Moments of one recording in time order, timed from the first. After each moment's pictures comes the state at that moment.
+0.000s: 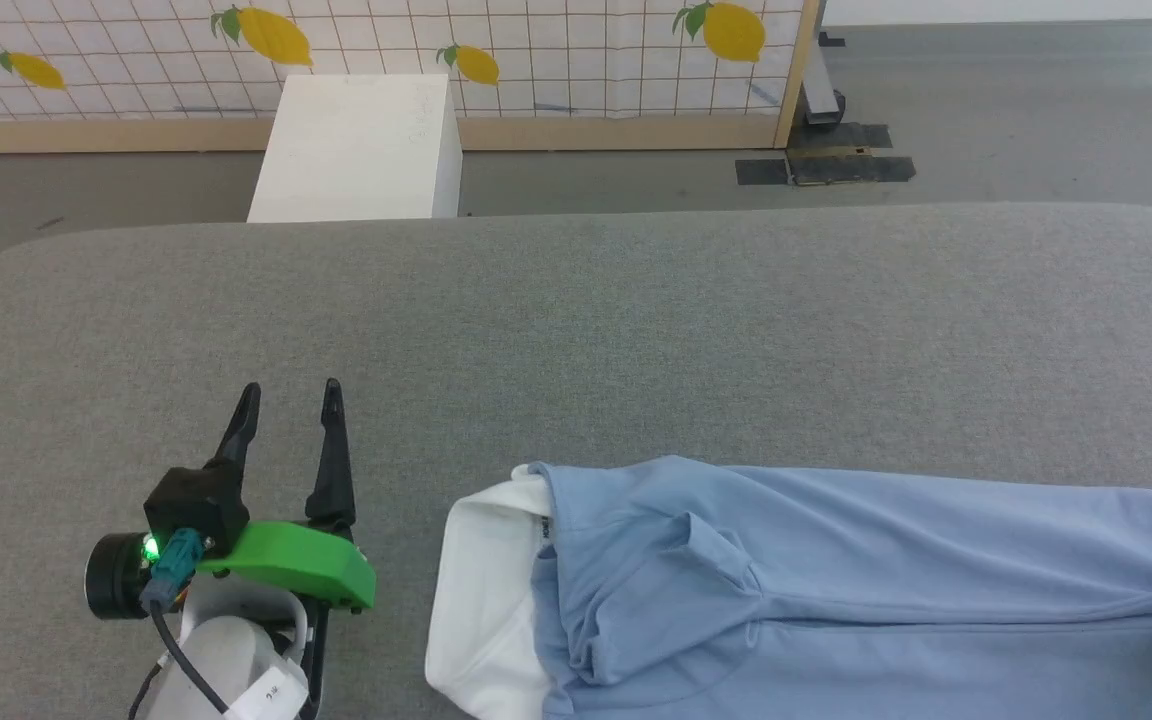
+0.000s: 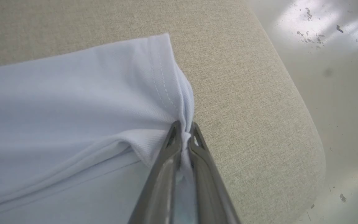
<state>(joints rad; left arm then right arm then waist) -0.17 0.18 -0.14 0.21 -0.27 0.05 -0.26 -0.12 -0.05 -0.63 0.27 -0.22 0.13 0.44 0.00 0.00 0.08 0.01</state>
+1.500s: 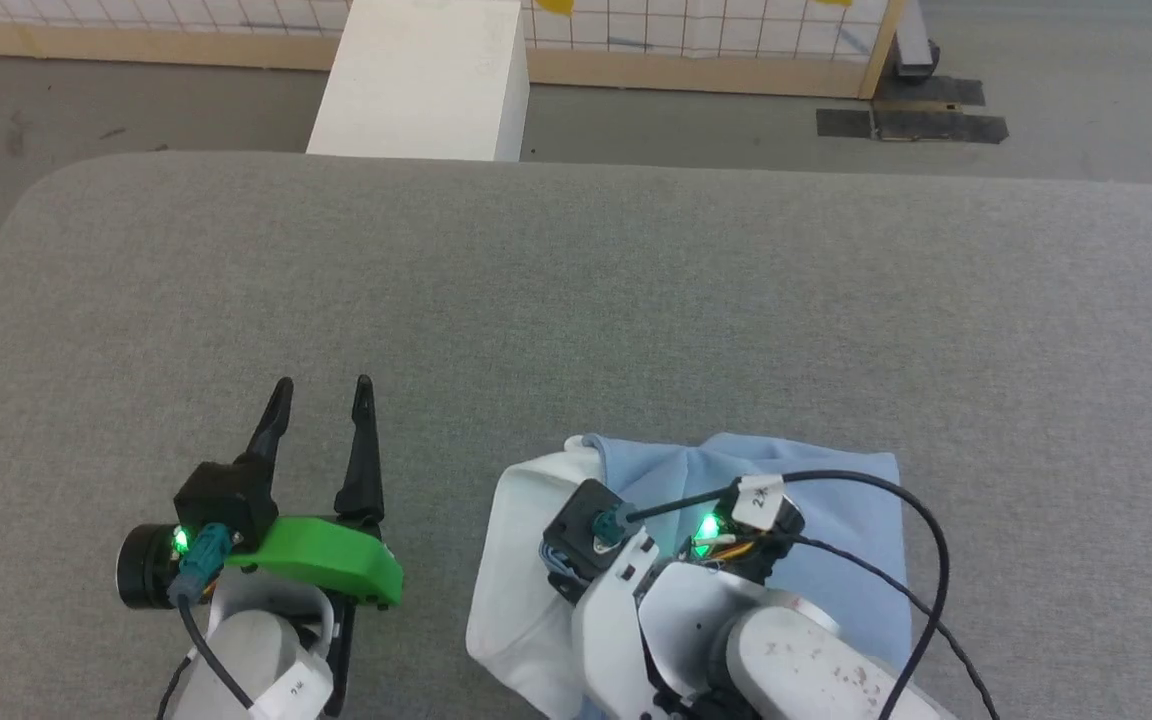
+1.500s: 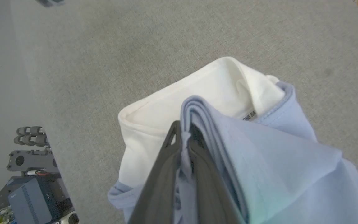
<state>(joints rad) -0.18 0.13 -0.13 0.22 -0.23 0.02 -0.26 -0.39 -0.07 0.75 0.19 0.23 0.13 0.63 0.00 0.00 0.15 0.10</state>
